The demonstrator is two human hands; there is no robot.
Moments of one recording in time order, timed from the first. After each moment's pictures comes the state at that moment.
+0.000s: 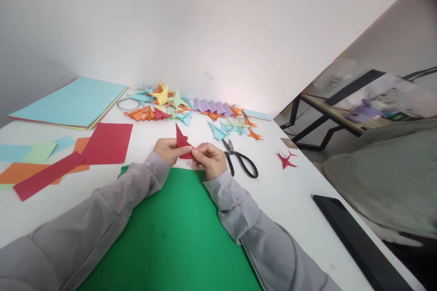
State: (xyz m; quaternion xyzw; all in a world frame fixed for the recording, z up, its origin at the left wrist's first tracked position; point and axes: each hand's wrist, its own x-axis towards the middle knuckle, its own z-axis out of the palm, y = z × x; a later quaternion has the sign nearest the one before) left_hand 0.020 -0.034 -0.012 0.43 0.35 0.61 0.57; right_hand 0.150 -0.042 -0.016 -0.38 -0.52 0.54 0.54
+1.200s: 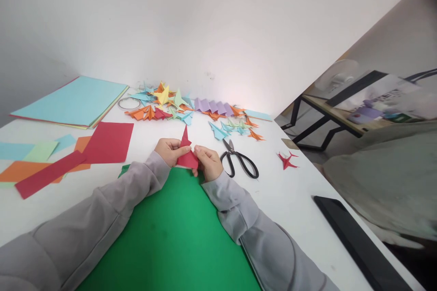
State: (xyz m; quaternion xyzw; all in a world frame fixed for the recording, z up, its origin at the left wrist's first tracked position) left_hand 0.010 -0.034 -0.007 0.50 0.45 0.49 0.55; right_hand 0.149 -0.037 -0.027 -0.37 -0.54 0.60 0.46
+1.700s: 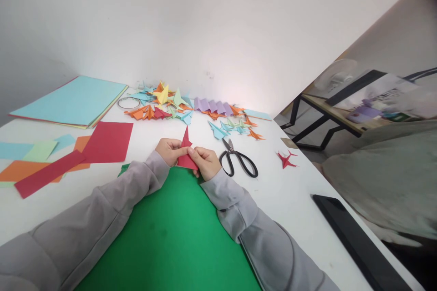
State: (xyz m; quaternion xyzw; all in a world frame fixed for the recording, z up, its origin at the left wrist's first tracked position) left_hand 0.011 -0.030 -0.019 0.47 0.43 0.49 0.60; right_hand 0.145 -0.042 -0.019 -0.44 -0.59 0.53 0.43
